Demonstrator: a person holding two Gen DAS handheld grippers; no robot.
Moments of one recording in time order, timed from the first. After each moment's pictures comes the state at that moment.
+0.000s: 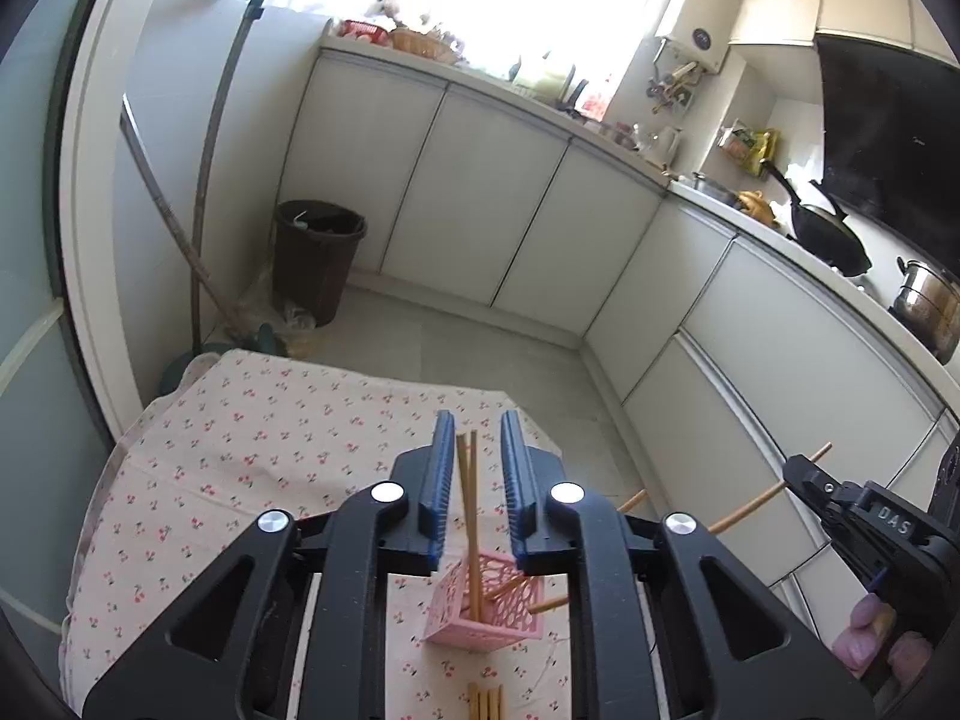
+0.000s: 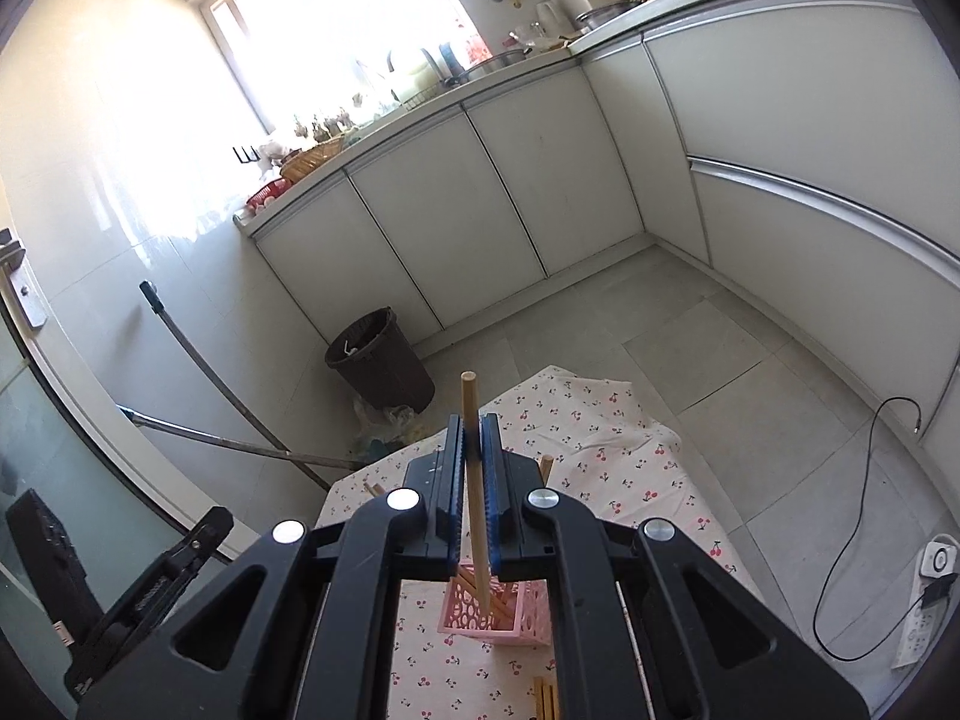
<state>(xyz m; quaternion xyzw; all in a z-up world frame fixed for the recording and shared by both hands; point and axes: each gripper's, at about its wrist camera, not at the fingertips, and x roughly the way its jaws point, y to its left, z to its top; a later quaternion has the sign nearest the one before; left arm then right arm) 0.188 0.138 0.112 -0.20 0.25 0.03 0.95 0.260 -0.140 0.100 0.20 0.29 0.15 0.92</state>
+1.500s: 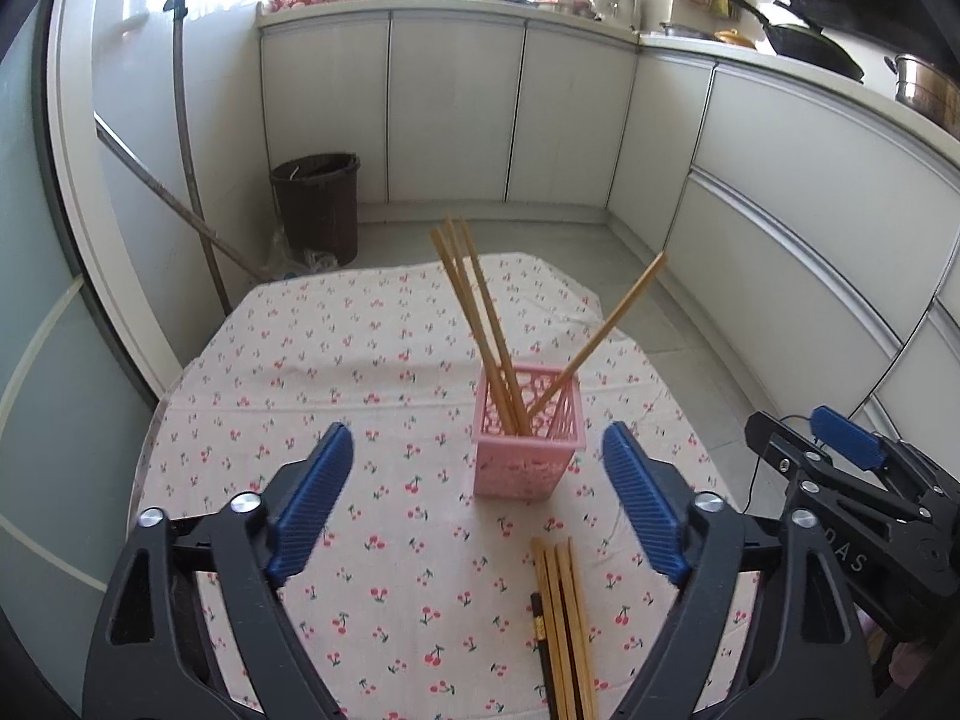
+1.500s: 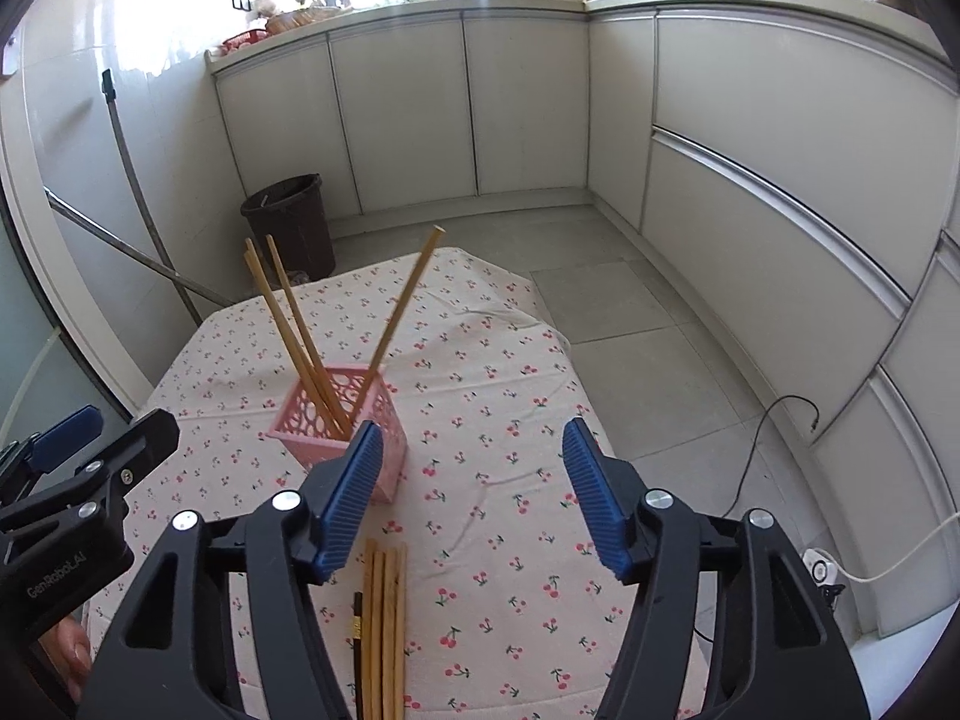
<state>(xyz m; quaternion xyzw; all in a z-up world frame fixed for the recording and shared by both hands) 0.151 0.061 0.038 -0.06 0.35 0.04 0.93 0.190 -0.129 0.009 0.01 0.37 0.07 0.93</state>
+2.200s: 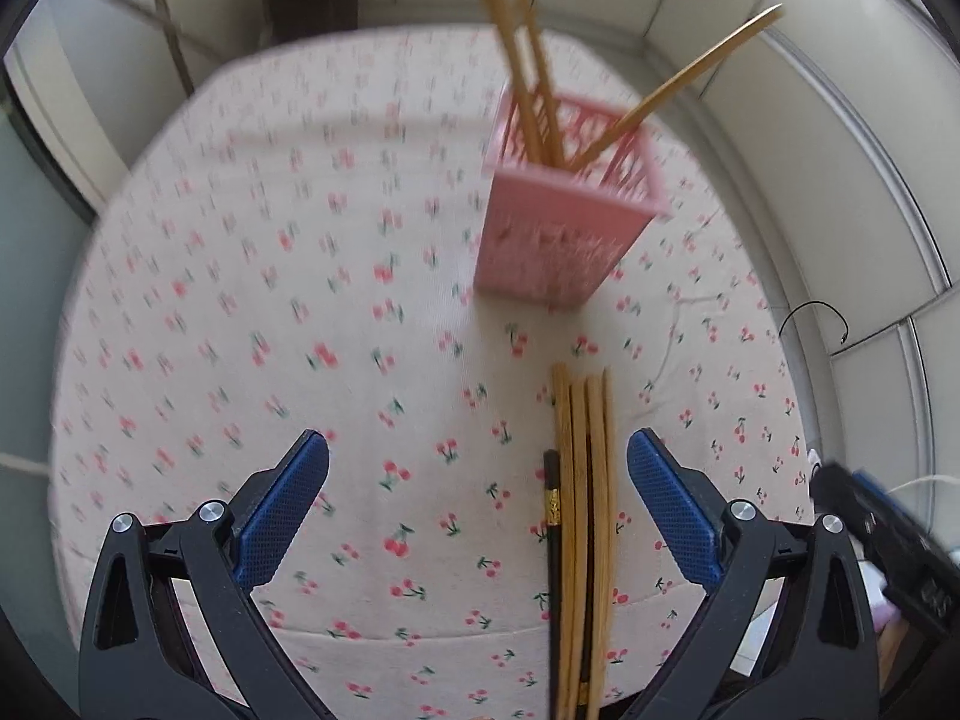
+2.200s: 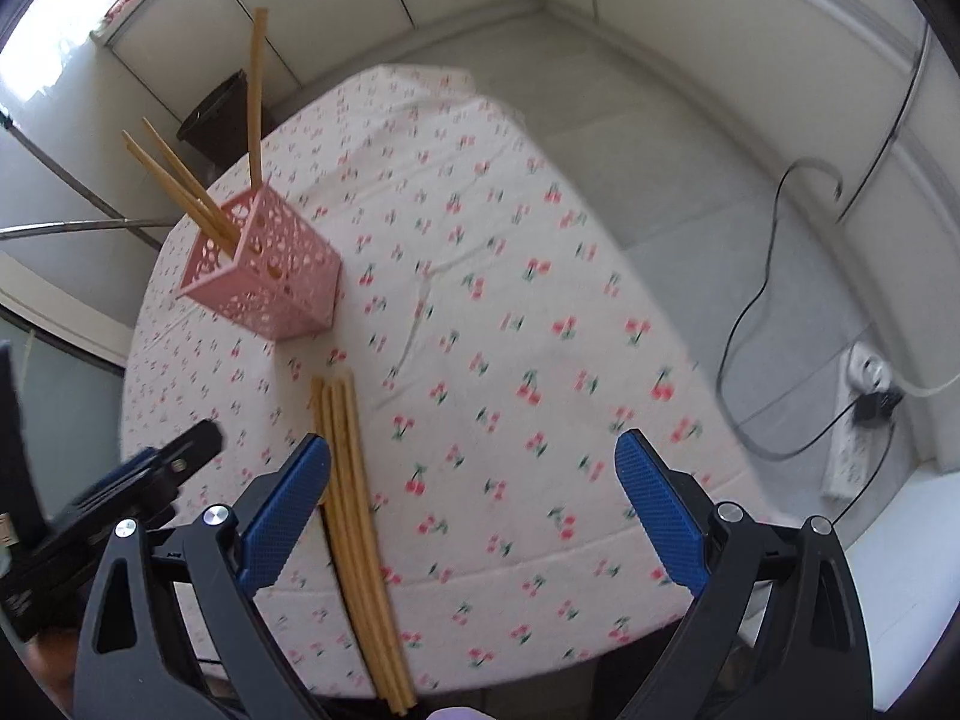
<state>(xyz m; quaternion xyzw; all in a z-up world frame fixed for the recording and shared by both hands) 0.183 0.062 -0.077 -0.12 0.57 0.04 0.81 0.191 -0.185 -0.089 0.14 0.57 0.07 0.81</state>
